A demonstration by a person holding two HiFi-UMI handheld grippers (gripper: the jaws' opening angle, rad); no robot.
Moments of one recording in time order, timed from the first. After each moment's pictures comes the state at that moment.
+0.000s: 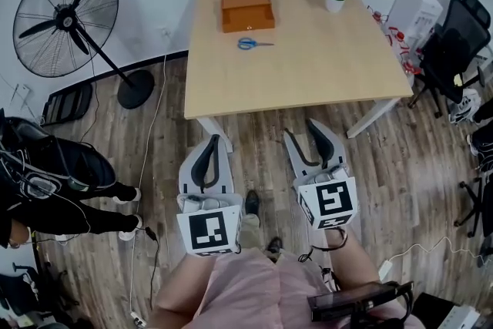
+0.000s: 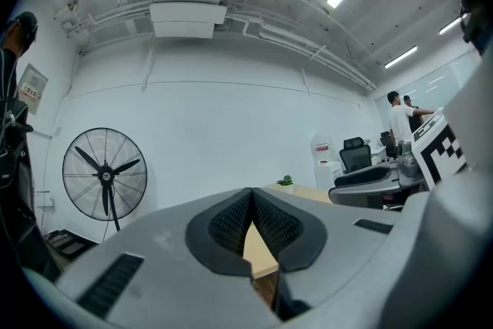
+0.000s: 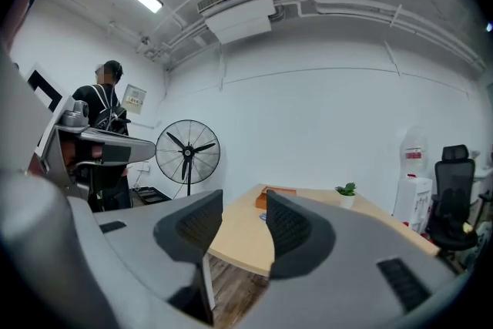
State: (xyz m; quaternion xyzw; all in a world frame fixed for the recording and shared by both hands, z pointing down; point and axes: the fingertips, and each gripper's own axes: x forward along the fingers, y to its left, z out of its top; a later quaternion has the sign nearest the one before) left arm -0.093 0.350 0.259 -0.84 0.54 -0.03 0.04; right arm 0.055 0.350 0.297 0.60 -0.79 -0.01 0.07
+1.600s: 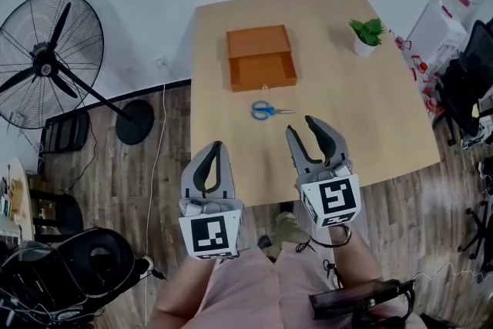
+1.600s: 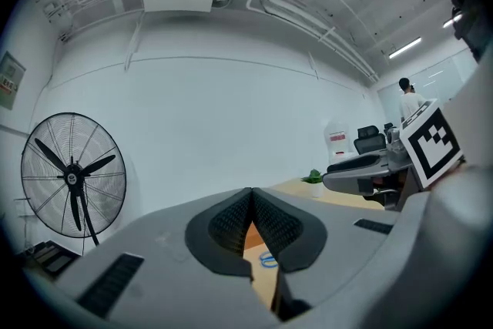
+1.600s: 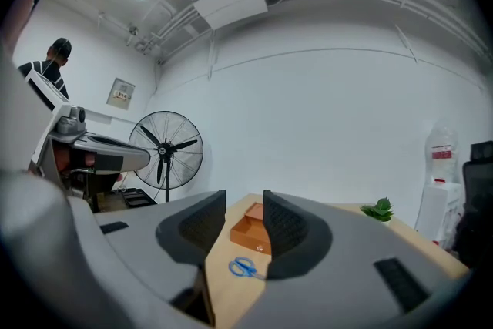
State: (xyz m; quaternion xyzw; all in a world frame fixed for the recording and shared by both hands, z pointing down) left arm -0.075 0.025 0.275 -0.85 0.53 -0.05 0.03; right arm 0.075 0.017 0.297 0.60 -0.80 -0.01 0.08
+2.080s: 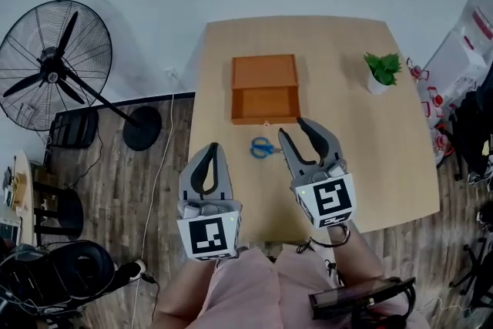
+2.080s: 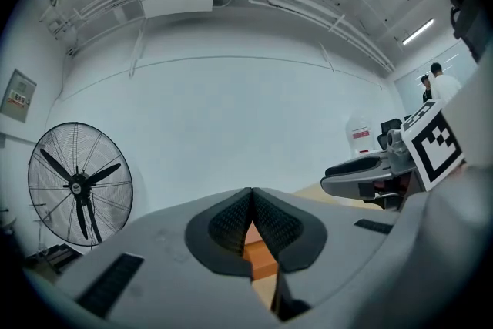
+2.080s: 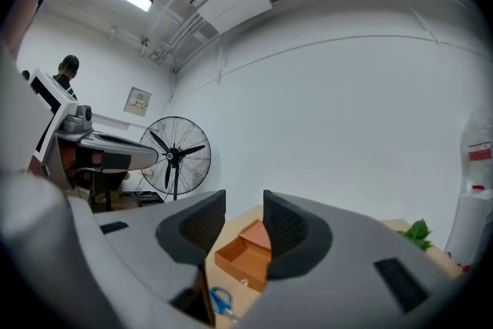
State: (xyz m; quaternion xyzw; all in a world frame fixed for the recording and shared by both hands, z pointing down) left arm -0.037 -0.066 0.258 -0.80 0.59 -0.06 0.05; right arm 0.104 -0.092 0.280 0.53 -0.85 -0.03 0.07
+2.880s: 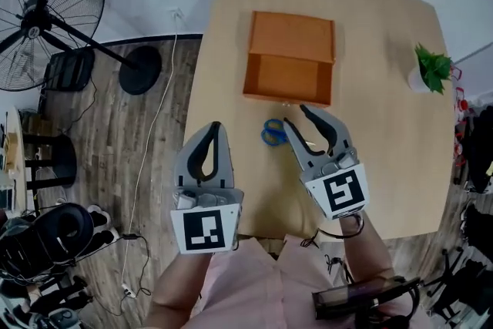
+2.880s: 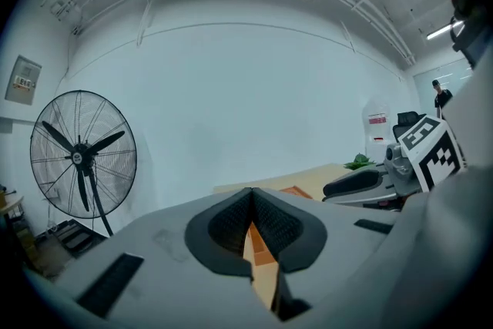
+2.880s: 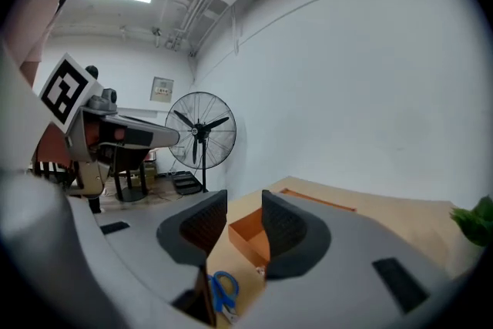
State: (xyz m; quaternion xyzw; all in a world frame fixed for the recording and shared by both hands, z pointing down) left arm -0.057 -0.144 0.321 -0.78 0.61 -0.10 -0.04; right arm 0.064 -0.168 0.370 0.41 -0.90 0.01 0.13
